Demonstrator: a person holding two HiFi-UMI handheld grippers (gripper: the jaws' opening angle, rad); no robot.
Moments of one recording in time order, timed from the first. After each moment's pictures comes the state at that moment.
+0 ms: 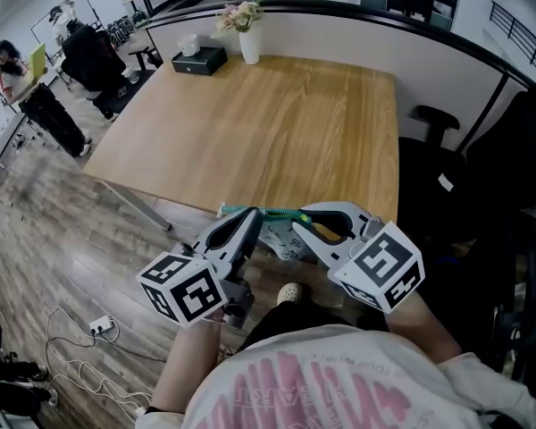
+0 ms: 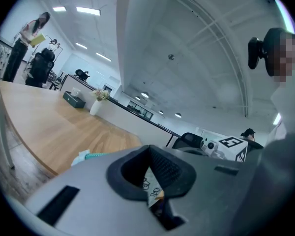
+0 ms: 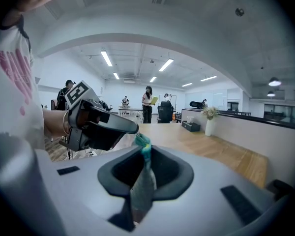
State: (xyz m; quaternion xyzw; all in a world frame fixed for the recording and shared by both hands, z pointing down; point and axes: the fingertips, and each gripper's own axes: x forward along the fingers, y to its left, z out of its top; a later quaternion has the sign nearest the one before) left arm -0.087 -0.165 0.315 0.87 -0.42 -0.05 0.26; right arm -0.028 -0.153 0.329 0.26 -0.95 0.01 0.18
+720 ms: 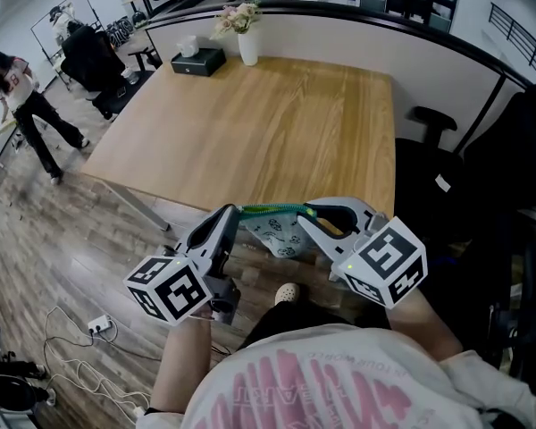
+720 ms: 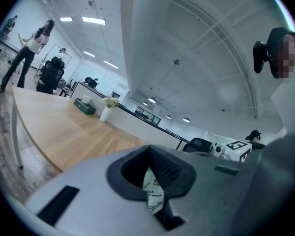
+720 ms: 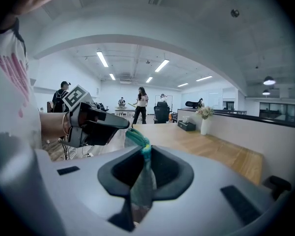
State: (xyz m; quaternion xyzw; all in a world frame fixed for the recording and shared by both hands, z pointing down) left arm -0.119 -0.165 0.312 0.84 -0.47 -0.07 0.25; right arm -0.012 -0.157 0.325 0.28 -0.95 0.02 0.17
